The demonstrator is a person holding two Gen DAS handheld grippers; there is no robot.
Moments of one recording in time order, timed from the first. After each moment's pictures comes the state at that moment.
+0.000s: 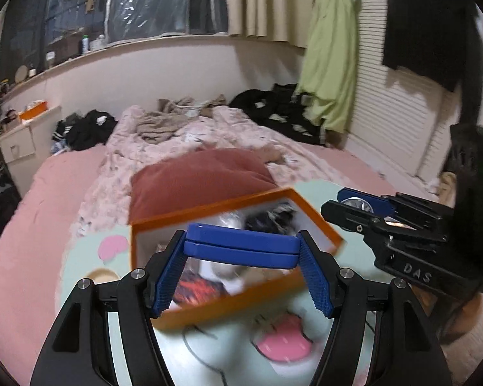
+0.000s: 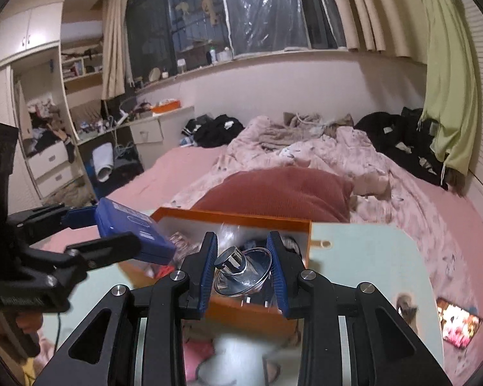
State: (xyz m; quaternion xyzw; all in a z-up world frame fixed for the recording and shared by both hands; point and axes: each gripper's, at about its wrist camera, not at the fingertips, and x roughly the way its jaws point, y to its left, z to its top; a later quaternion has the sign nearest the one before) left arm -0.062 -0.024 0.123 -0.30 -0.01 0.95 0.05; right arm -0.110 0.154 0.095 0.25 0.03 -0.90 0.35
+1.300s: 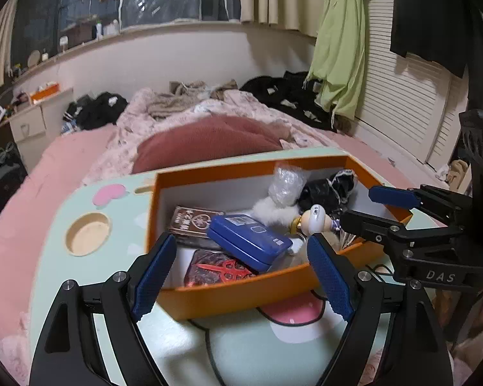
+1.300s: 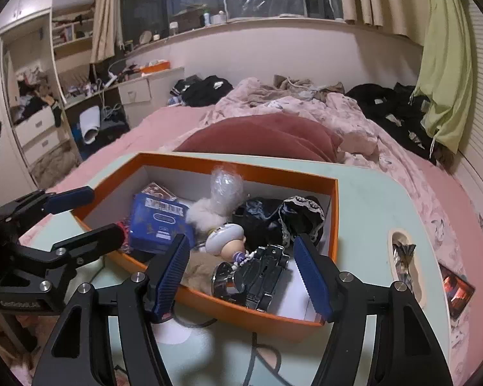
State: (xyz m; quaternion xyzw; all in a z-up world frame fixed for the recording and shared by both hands) left arm -0.015 -0.010 0.062 -0.30 -0.02 0.95 0.03; right arm -0.077 0.175 0.044 0.31 0.07 -0.89 0.32
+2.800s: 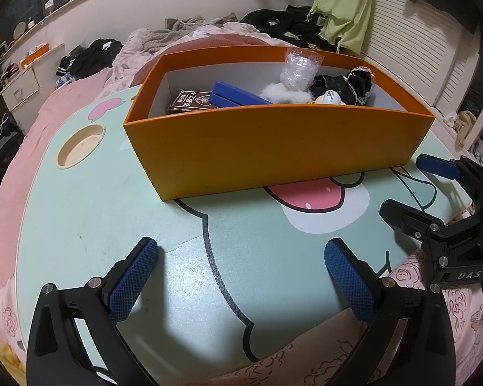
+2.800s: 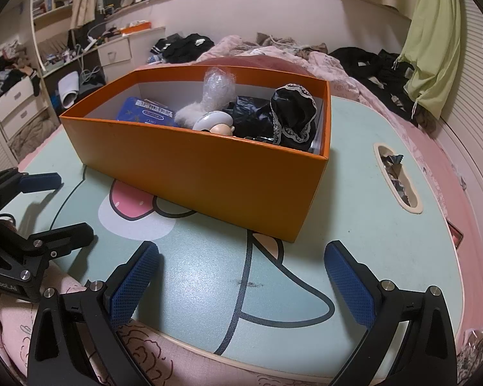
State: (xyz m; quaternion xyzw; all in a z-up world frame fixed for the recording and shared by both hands) left arm 0.009 -0.007 0.004 -0.45 0.00 0.89 0.03; right arm -0.033 0.188 -0.008 0.39 0.12 -0.88 0.26
